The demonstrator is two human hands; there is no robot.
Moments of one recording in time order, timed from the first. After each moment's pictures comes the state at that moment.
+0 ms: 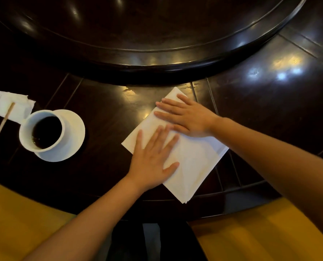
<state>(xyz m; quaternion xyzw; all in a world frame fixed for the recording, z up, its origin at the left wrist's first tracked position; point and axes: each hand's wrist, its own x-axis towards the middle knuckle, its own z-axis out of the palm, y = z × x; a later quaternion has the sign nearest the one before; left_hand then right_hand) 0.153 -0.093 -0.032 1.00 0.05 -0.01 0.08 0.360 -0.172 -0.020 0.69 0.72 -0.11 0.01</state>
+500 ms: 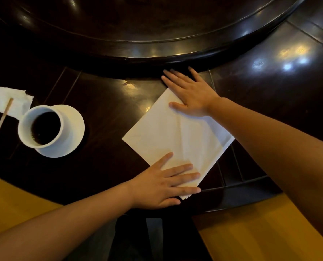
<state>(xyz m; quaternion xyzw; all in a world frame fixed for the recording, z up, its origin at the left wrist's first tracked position) 0.121 -0.101 -0.025 0.94 -0.32 -0.08 0.08 0.387 -0.151 -0.018 0.78 0.62 -0.09 0.04</state>
